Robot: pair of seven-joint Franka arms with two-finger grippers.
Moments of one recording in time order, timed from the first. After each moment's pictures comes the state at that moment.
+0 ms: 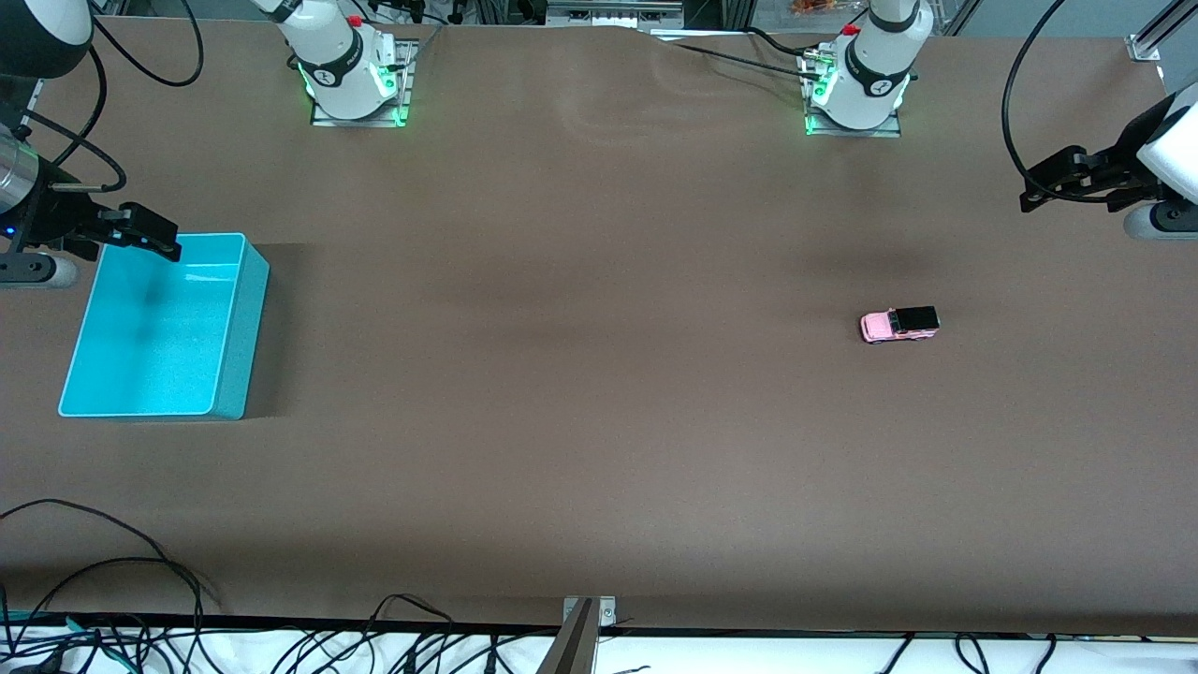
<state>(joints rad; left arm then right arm) 0.00 0.04 -0.02 -1.47 0.02 1.37 -0.03 -0.04 0.09 0.06 -1.57 -0.05 1.60 0.00</state>
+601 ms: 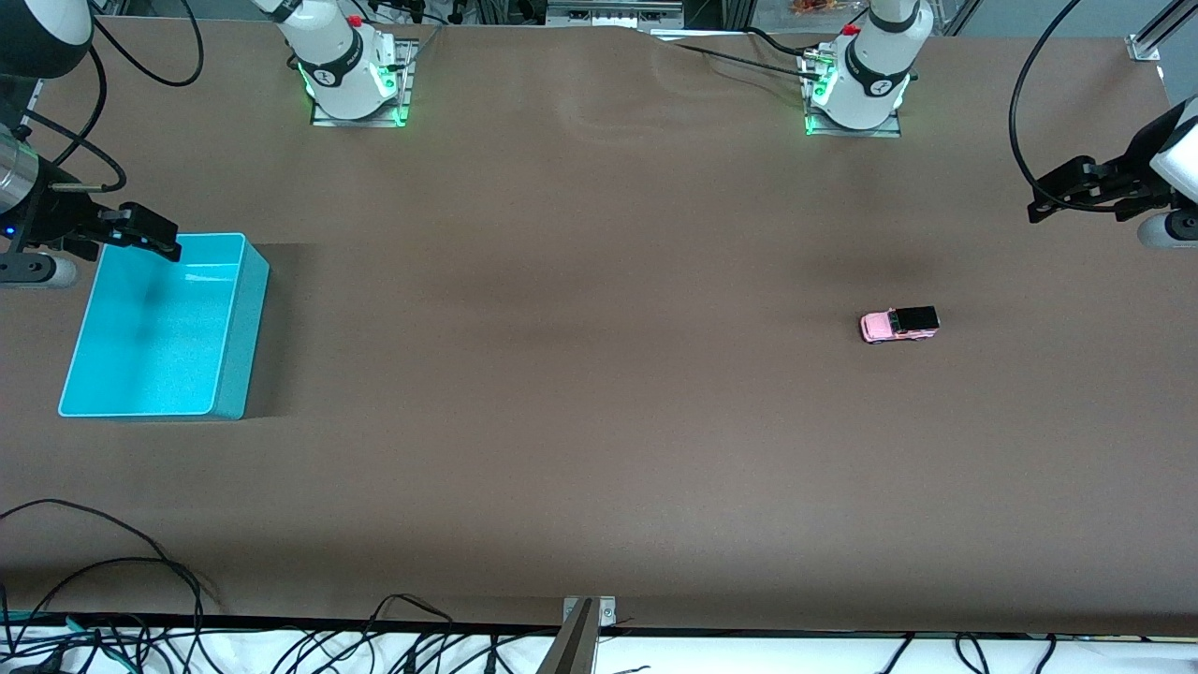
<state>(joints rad) 0.01 0.05 -0.02 -1.47 0.02 1.40 -0.03 -0.04 0.09 0.06 -1.57 -0.05 1.60 0.00</state>
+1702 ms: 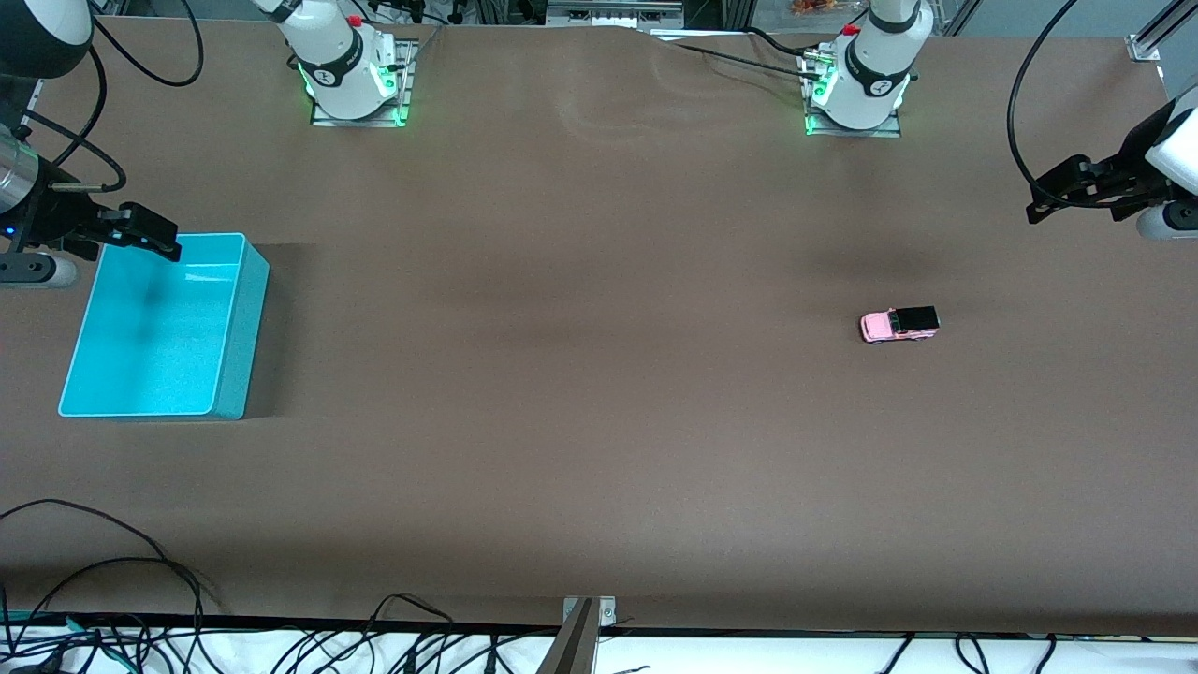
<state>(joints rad) 0.03 -0.03 -0.02 -1.62 0.02 1.51 -0.03 -0.04 0.09 0.06 -1.57 -0.05 1.60 0.00</state>
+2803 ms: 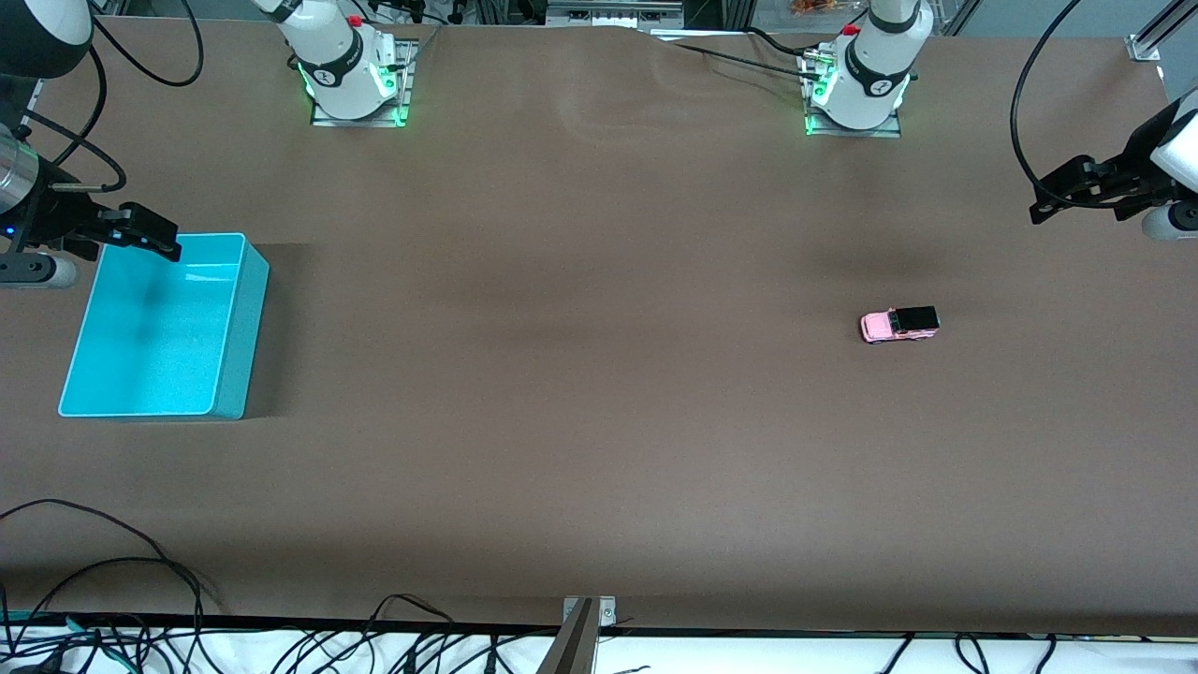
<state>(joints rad) 0.04 -0.04 -0.02 -1.62 0.02 1.51 -0.03 -0.04 0.09 0.06 -1.57 -0.05 1.60 0.00</state>
